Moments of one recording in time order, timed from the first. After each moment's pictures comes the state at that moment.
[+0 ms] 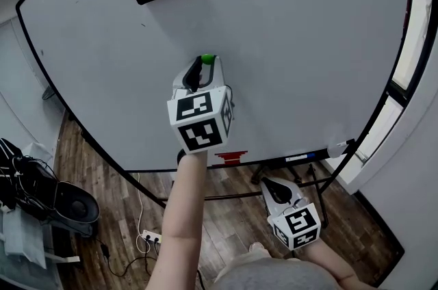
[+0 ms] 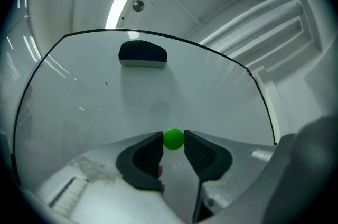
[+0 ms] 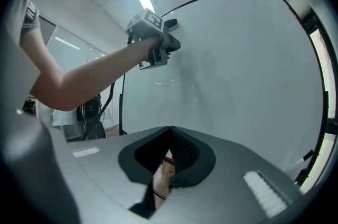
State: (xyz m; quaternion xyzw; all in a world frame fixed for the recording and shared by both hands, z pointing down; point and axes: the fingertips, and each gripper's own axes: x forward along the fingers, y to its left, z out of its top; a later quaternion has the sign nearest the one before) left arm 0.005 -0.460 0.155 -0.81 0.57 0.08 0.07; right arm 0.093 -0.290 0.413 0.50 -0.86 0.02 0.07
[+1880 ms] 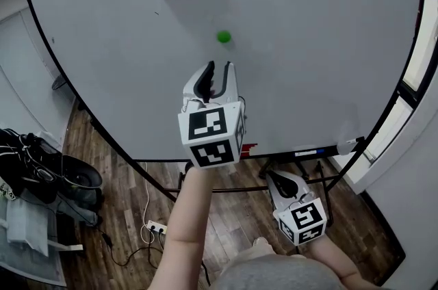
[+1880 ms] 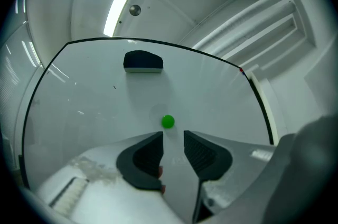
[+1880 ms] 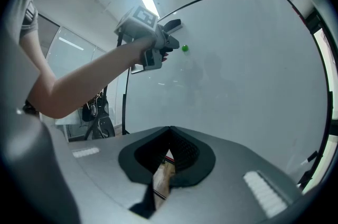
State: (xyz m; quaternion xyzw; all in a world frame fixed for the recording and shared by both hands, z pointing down) left arm 0.000 -0.421 0.168 -0.81 0.58 0.08 0.10; right arm 0.086 -0.289 0.411 0.49 -0.87 0.02 0.07
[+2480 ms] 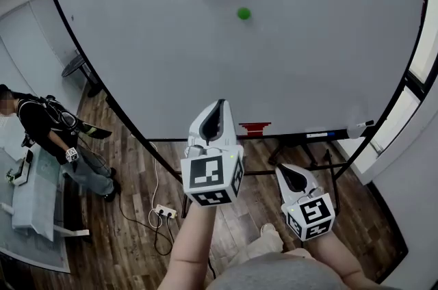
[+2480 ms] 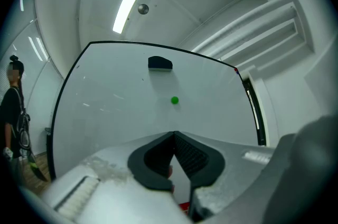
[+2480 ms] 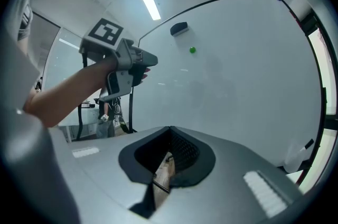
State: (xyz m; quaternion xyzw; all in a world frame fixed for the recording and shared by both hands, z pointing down) left arm -0.056 -0.319 0.266 -0.80 0.59 0.06 0.06; right arm 0.062 -0.238 0.426 0.48 -0.87 0.02 0.07
